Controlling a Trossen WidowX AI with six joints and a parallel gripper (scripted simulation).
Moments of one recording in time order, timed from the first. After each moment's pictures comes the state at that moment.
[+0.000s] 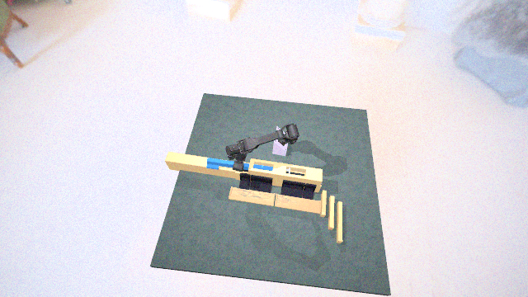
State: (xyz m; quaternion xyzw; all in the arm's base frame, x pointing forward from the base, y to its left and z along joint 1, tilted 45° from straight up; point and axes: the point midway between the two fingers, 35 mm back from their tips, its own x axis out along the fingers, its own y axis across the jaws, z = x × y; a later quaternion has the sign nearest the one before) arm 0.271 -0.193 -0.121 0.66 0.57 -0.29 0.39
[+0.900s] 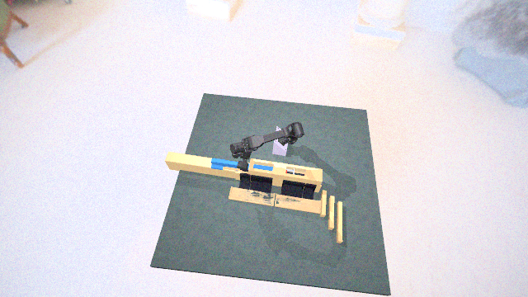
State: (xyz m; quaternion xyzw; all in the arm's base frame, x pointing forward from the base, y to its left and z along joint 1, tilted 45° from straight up) arm 0.268 -0.189 -0.085 0.66 0.57 -0.29 0.38
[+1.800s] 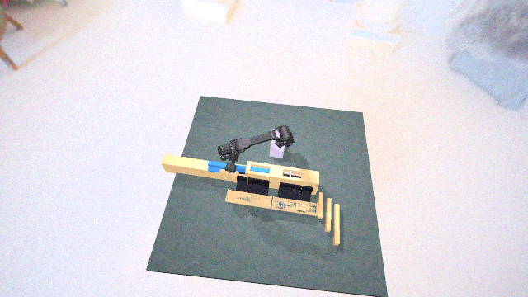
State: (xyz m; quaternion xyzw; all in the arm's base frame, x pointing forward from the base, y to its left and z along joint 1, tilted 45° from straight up) arm 0.274 -0.220 -0.128 0.66 0.58 -0.28 0.39
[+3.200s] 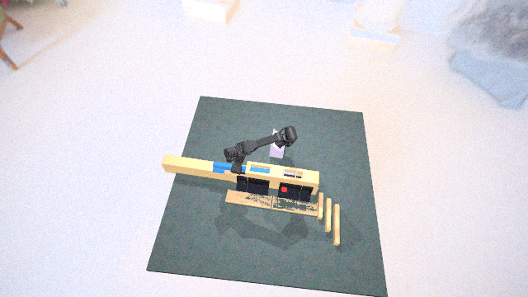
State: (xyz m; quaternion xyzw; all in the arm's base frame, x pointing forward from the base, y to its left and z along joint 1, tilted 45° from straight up) arm 0.270 -0.188 -0.115 0.66 0.57 -0.29 0.39
